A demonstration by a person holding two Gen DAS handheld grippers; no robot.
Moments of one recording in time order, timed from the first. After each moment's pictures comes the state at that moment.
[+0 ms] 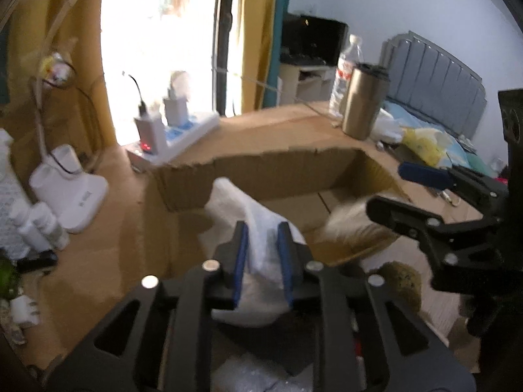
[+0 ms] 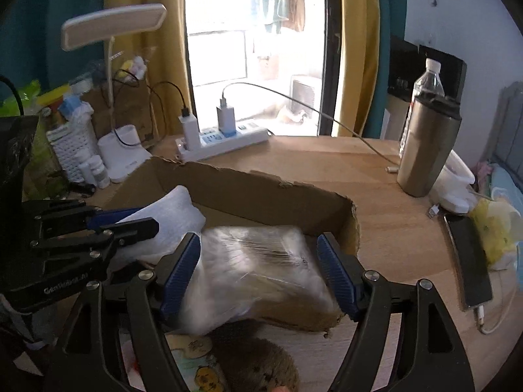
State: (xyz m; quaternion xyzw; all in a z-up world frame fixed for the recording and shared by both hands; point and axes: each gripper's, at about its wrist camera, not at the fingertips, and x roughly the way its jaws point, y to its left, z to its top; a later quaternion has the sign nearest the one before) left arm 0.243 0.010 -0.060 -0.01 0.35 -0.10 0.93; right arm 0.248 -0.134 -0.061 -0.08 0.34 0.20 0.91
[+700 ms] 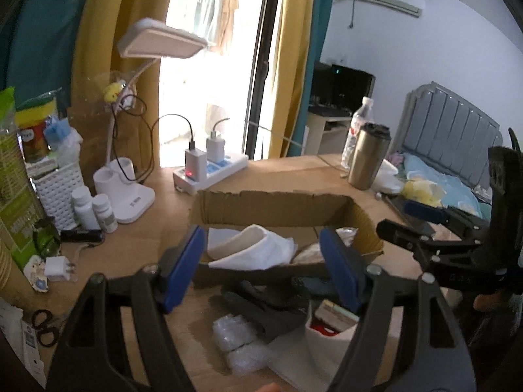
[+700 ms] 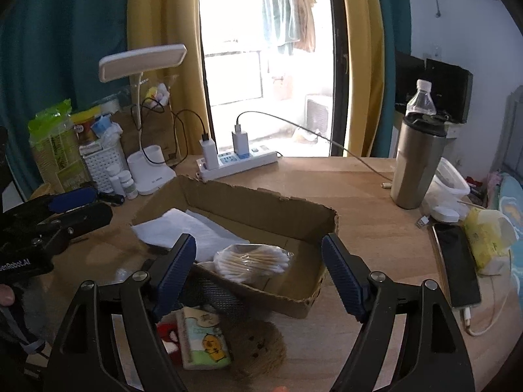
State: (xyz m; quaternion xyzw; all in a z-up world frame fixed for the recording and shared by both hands) left arm 0.158 0.017 -0.006 -0.07 0.27 -0.03 0.96; right arm 0.210 -0.164 -0.026 -0.06 0.30 0.24 0.92
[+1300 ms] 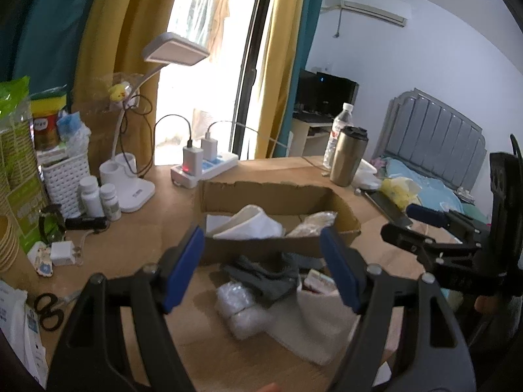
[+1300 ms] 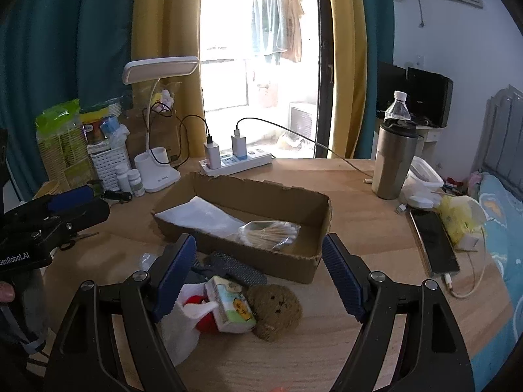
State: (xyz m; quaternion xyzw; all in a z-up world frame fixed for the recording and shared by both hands) left arm 0.102 0.033 -0.008 -0.08 0.25 -0.07 0.96; right arm 0.140 -0.158 -0.014 -0.07 0.29 0.20 0.93
